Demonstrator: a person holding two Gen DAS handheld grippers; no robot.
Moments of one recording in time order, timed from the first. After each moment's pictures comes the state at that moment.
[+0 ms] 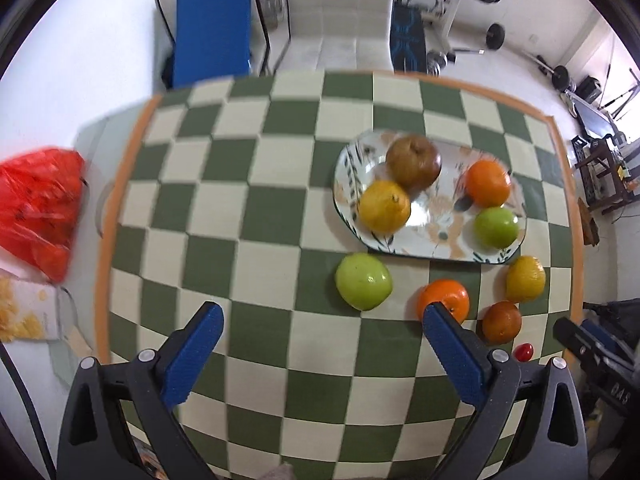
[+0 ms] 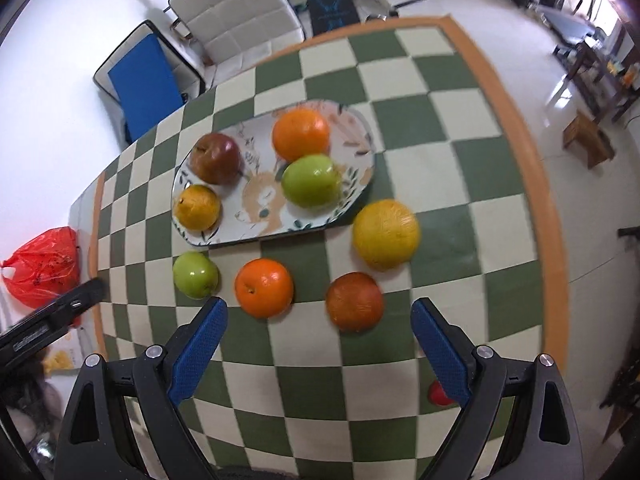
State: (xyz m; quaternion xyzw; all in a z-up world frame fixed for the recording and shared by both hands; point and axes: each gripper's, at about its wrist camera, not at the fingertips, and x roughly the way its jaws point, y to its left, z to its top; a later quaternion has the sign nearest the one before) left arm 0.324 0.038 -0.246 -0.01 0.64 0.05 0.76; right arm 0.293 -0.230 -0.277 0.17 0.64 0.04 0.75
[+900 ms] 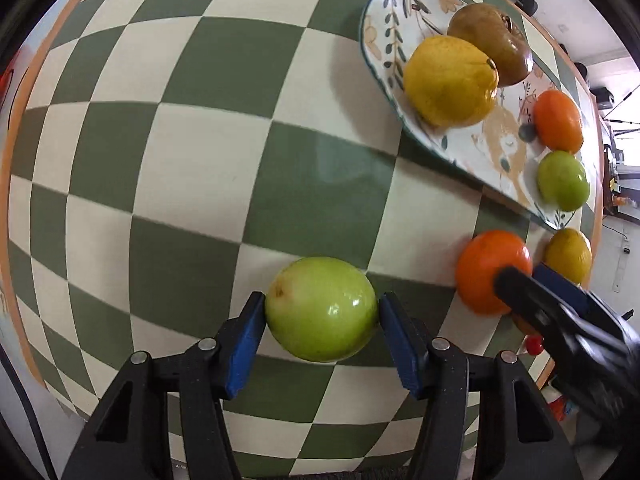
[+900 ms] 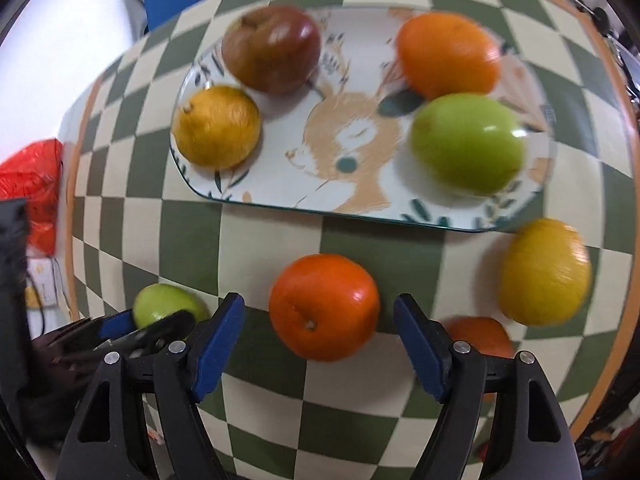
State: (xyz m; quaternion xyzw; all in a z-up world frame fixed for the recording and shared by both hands) left arm 0.296 0.050 -0.369 -0.12 0.74 0.03 0.66; right arm 0.350 -0.117 -0.380 0.06 0.71 0.13 0.68
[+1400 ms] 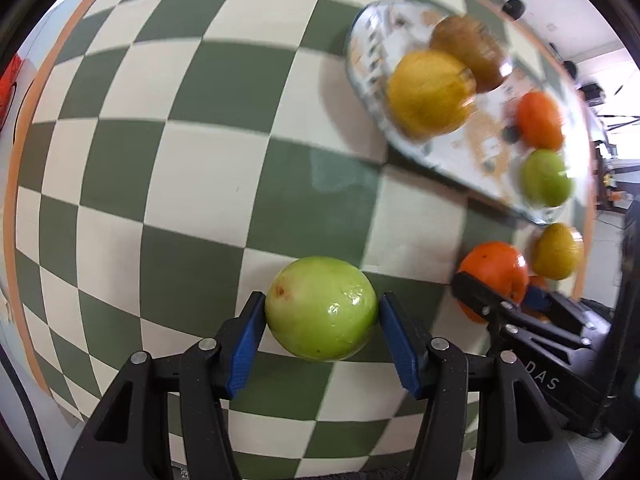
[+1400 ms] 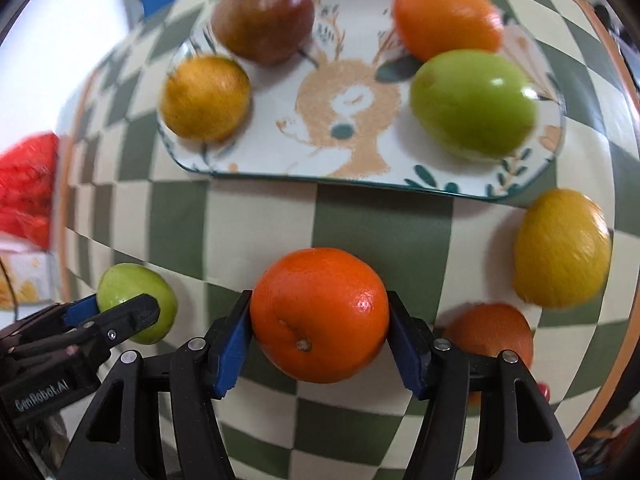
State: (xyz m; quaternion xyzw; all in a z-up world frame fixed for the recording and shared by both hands) left arm 0.302 0.040 -0.344 -0.12 0.72 0.02 0.68; right arm 0.335 -0.127 -0.384 0.09 0.71 0.13 0.69
